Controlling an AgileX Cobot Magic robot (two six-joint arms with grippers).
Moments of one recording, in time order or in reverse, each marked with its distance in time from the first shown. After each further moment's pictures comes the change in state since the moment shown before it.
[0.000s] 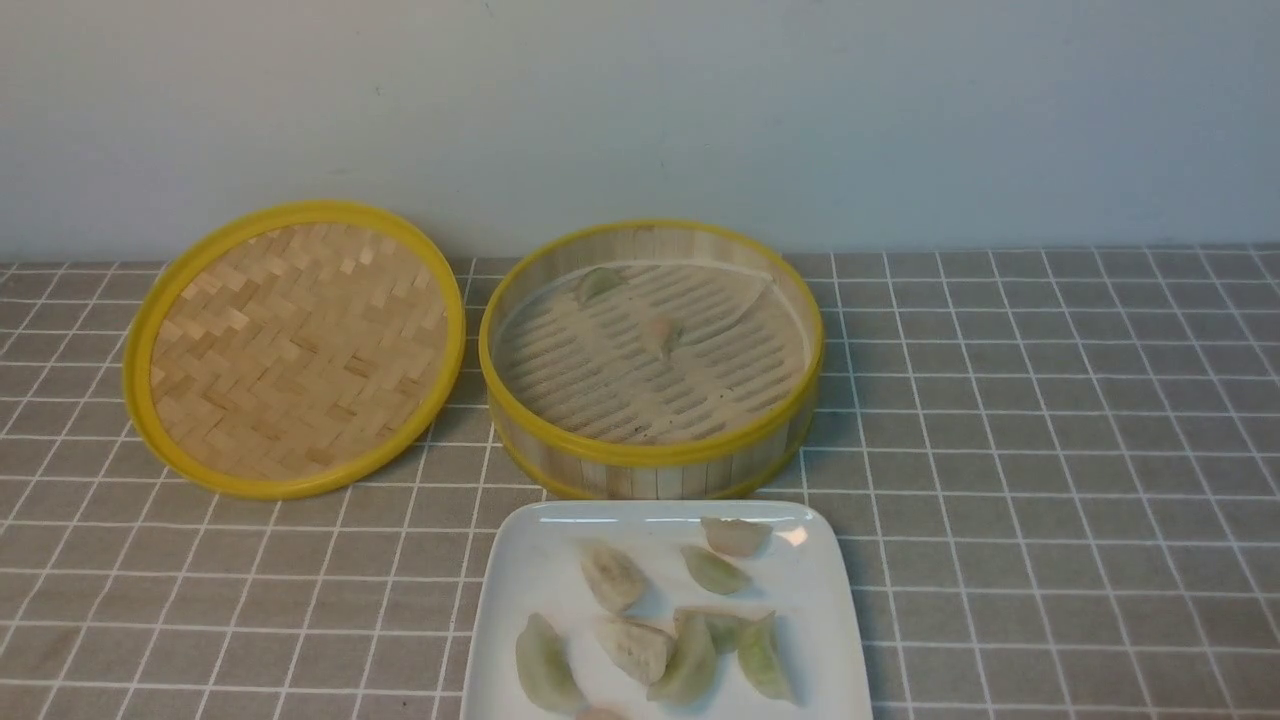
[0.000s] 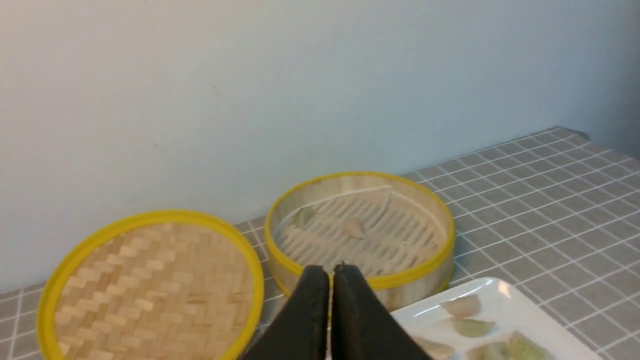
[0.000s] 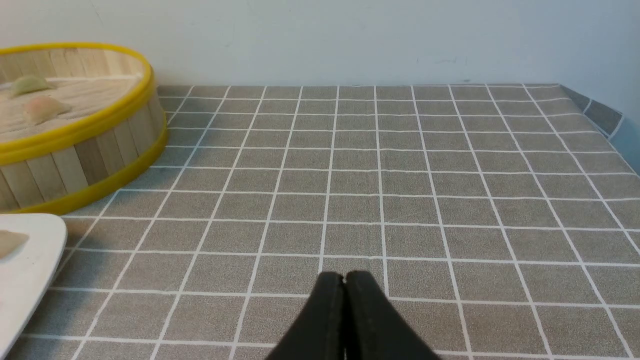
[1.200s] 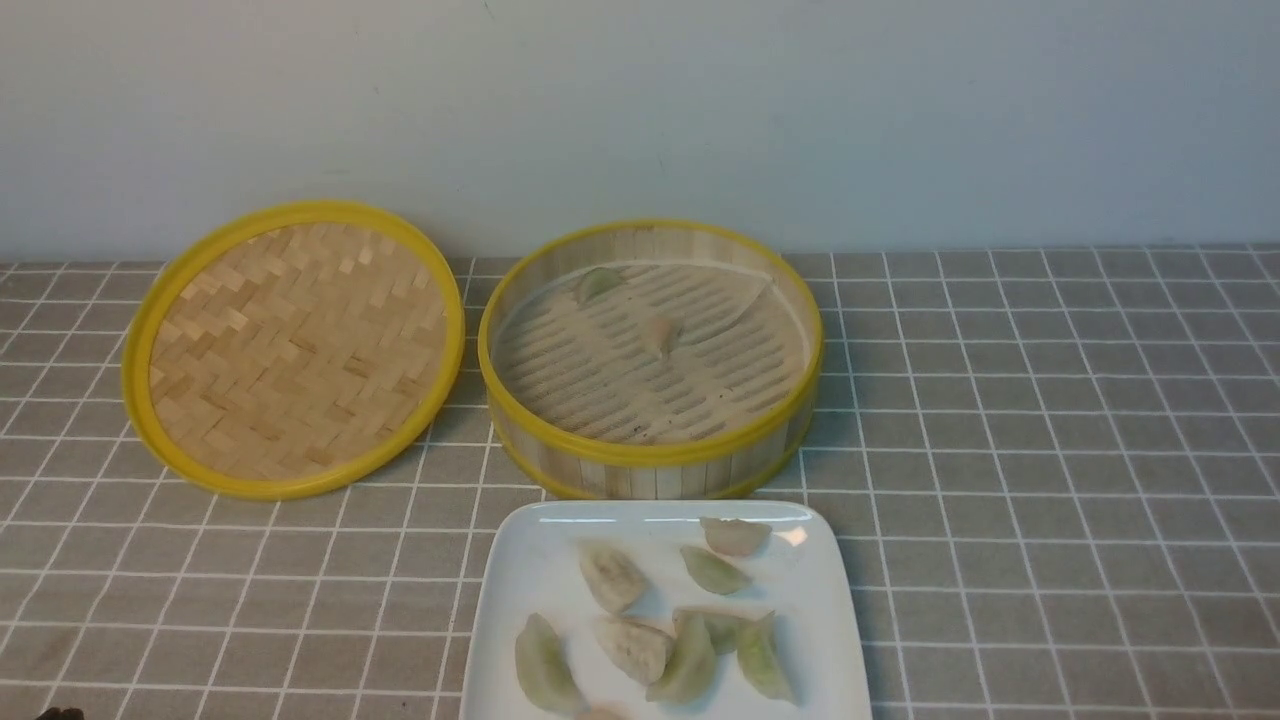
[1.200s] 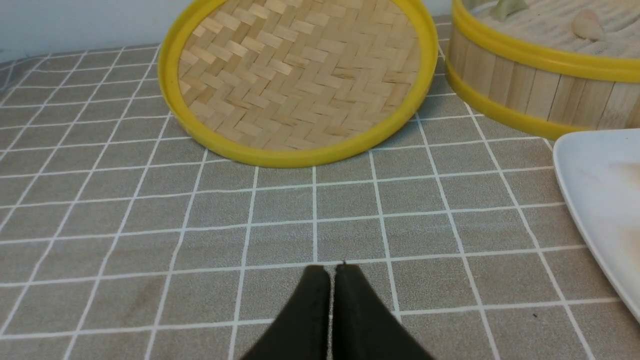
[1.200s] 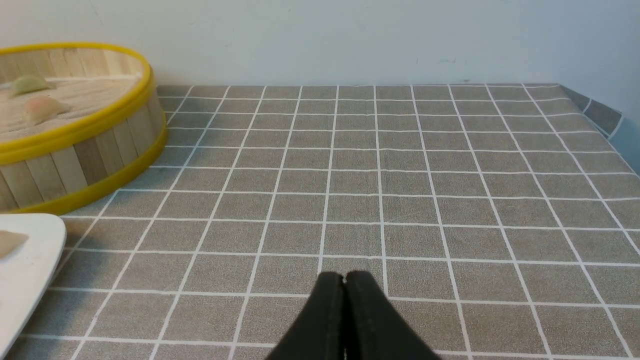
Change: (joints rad) right arm 0.000 0.000 0.000 0.000 0.000 0.000; left arm 0.474 -0.177 0.673 -0.201 -0.328 0.174
